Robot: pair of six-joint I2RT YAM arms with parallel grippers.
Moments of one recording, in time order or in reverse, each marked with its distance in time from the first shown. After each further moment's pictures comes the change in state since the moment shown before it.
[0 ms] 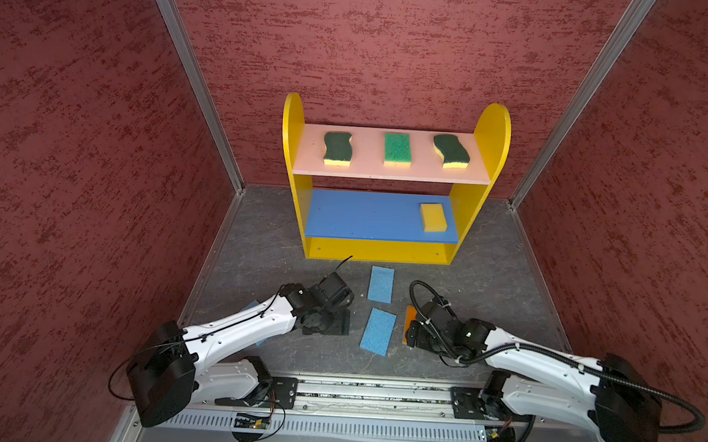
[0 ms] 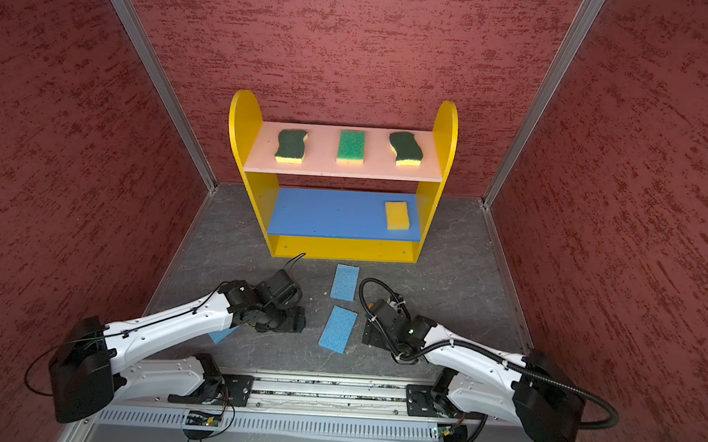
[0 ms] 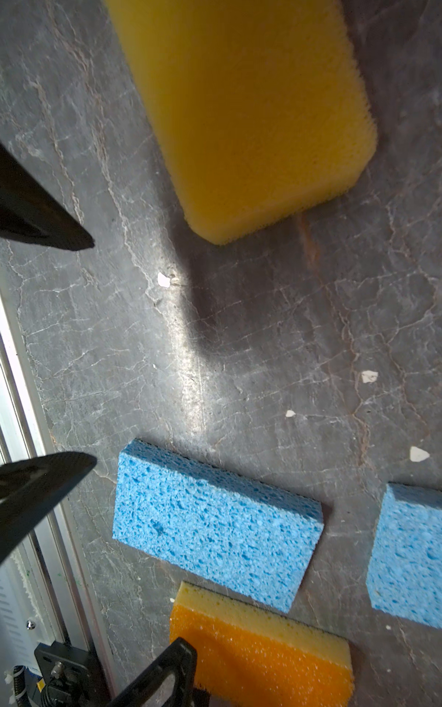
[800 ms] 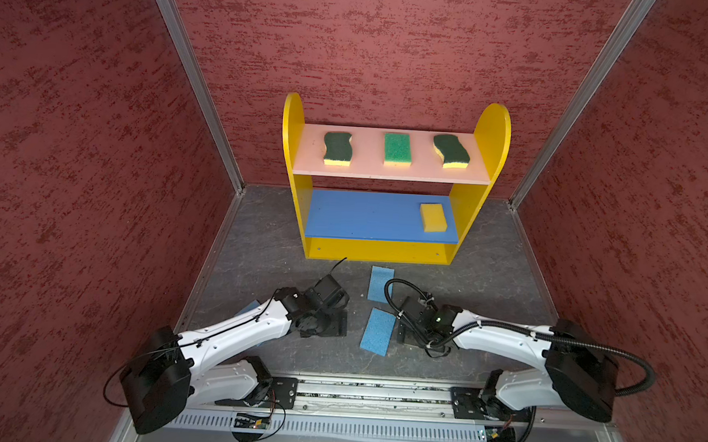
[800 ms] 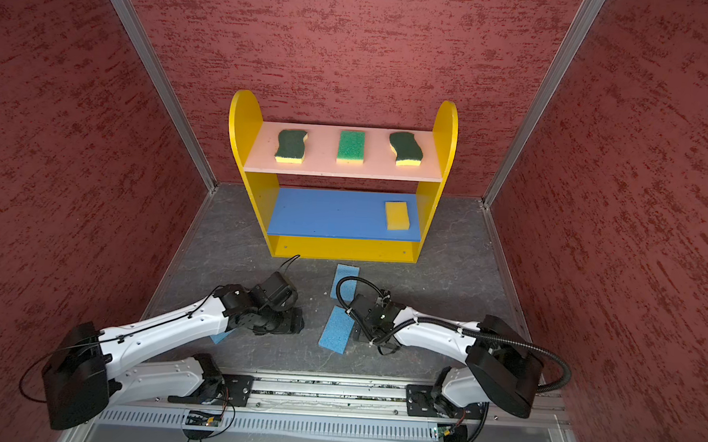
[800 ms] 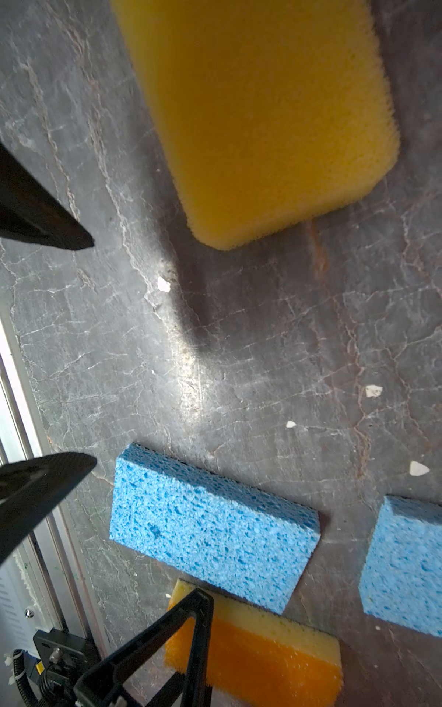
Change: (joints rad) left arm 0.025 -0.051 -0.061 0.044 0.018 -0.018; right arm 0.037 0.276 0.174 -0.095 0.047 0.013
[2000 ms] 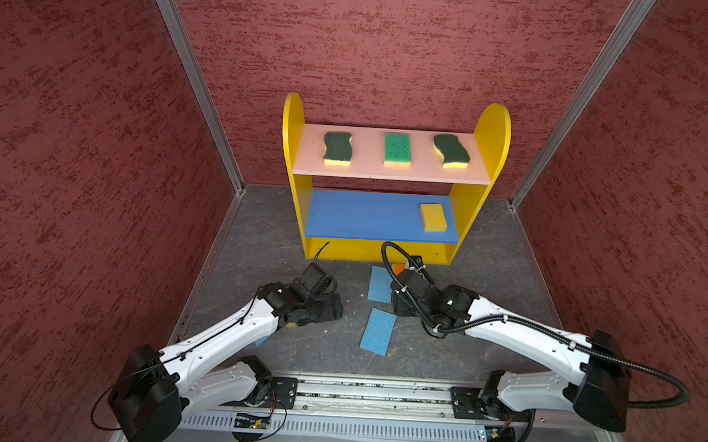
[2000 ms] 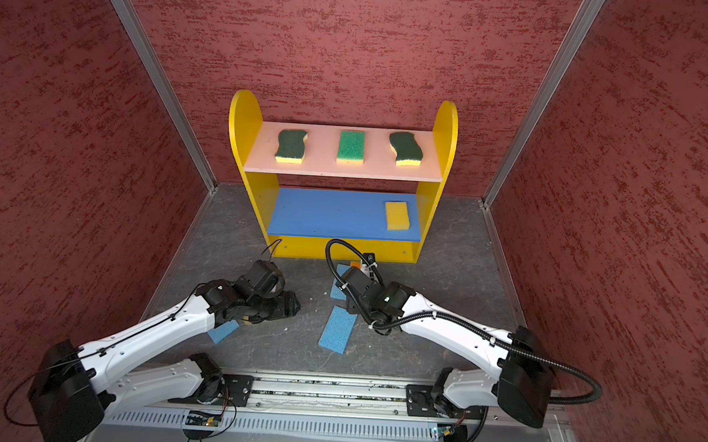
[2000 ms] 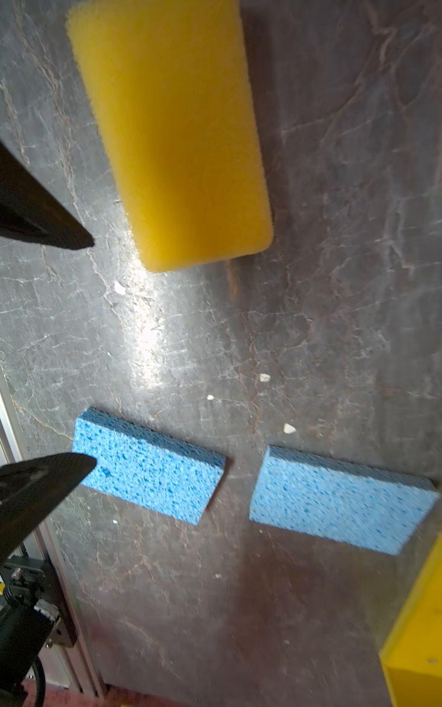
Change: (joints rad) left arm 0.149 -0.098 0.043 0.031 -0.005 0.008; right arm -0.002 -0.071 0.343 -0.053 0.234 -0.354
